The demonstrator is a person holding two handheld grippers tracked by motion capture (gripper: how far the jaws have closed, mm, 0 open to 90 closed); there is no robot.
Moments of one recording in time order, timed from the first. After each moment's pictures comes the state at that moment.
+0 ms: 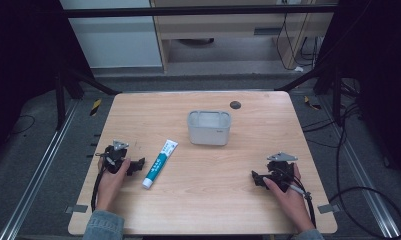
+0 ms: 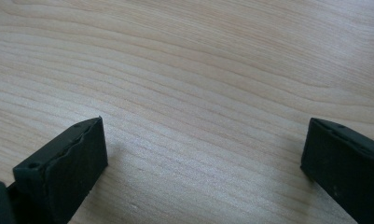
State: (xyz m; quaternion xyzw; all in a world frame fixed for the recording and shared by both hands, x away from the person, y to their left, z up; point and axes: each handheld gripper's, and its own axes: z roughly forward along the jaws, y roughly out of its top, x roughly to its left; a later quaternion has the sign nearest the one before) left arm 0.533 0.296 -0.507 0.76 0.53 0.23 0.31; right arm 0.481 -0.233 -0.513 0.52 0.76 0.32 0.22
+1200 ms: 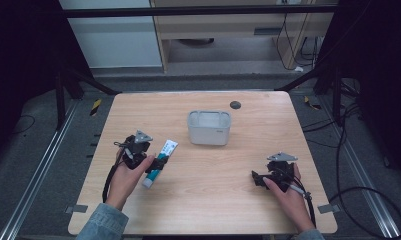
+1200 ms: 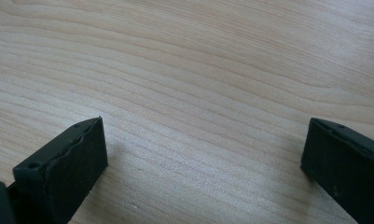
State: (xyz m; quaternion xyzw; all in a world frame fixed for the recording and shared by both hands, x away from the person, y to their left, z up) left arm 0.505 0.204 -0.419 0.82 0.43 0.19 0.33; right arm 0.482 -0.234 -0.513 0.52 0.76 0.32 0.22
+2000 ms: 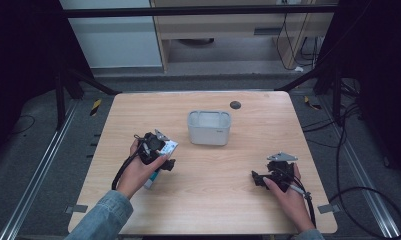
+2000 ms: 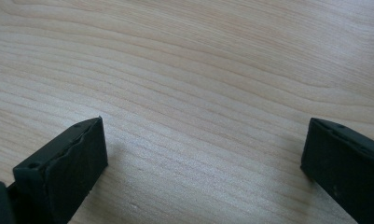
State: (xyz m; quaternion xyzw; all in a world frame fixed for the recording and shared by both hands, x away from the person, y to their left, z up) left arm 0.529 0.173 -0.429 0.87 0.39 0.18 0.22; right arm 0.482 -0.234 -0.513 0.52 0.76 0.32 0.22
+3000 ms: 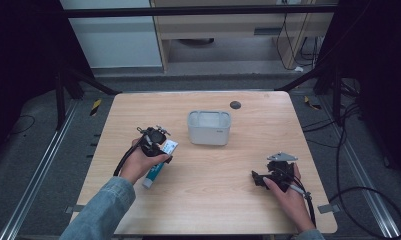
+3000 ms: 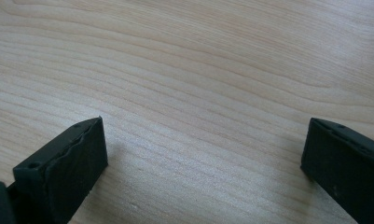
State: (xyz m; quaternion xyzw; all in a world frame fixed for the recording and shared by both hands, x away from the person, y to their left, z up) left arm 0.559 0.172 -0.436 0.88 0.42 0.13 0.17; right arm 0.482 -0.234 -0.513 0.51 0.76 0.32 0.22
